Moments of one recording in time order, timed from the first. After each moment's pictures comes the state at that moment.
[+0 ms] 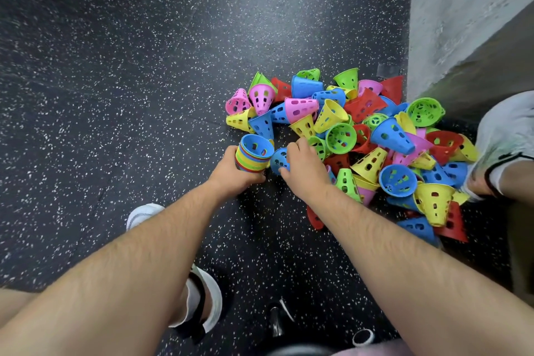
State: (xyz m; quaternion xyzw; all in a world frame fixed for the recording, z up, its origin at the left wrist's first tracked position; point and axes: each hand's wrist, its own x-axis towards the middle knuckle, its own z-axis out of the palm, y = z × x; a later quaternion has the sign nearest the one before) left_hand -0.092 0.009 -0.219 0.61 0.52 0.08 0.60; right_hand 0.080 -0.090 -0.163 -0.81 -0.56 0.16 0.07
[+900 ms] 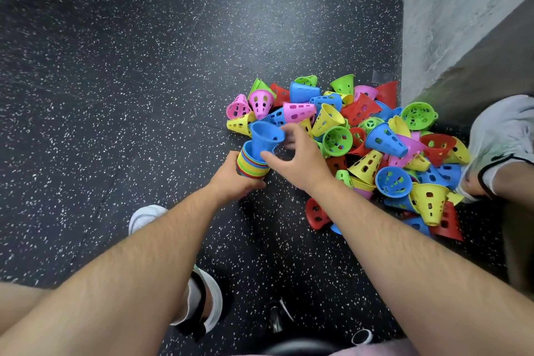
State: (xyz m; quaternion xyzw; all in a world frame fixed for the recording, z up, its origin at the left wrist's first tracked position) left_hand -0.096 -0.006 -0.188 0.61 0.52 0.06 0.60; right_hand 0.080 -0.087 -0.131 -0.73 -0.48 0.28 0.40
